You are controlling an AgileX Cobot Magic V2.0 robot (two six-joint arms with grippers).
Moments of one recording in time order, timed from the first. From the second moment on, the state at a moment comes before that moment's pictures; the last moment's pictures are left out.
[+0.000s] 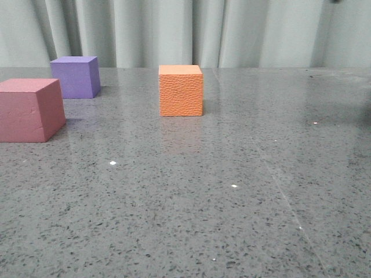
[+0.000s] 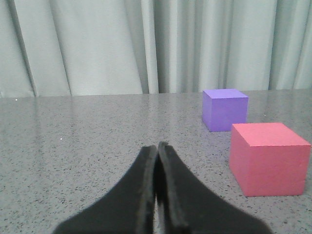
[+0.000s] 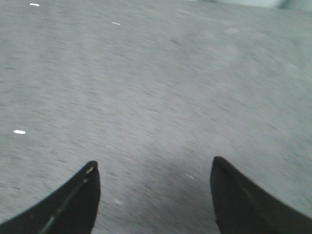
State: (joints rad) left arm -0.02 0.00 -0.01 0.15 0.02 -0.13; right arm 0.43 1.27 -1.10 -0.73 0.73 0.83
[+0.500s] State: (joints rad) left arm -0.02 0.00 -0.01 0.15 0.02 -0.13; right arm 0.30 0.81 -0.75 -0.73 0.71 0.85
